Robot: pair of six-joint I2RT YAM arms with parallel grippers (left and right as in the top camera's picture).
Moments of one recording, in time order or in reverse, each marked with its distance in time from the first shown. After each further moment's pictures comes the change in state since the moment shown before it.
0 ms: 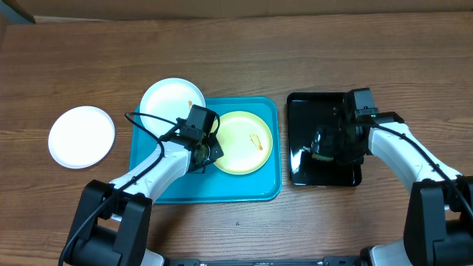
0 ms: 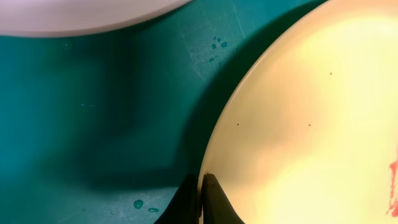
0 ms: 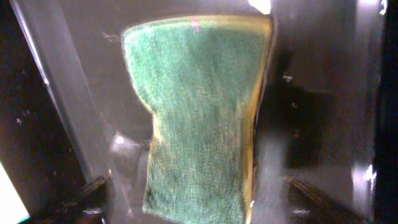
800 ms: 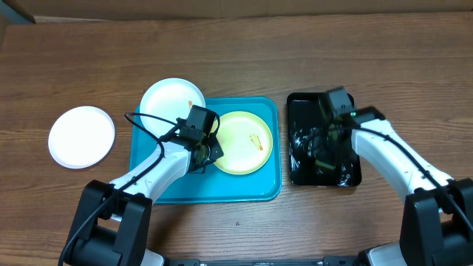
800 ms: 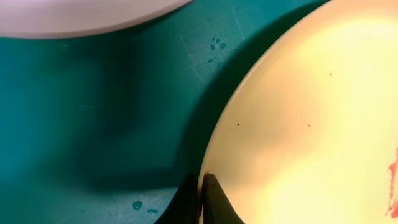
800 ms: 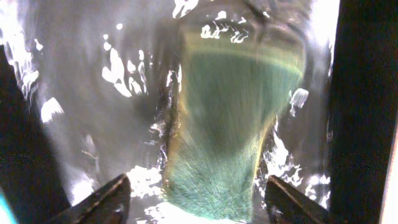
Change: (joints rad) left arm 0.000 -0.001 -0.005 0.007 0.000 0.000; right arm 0.150 -0.013 0.098 -0.126 0.252 0.057
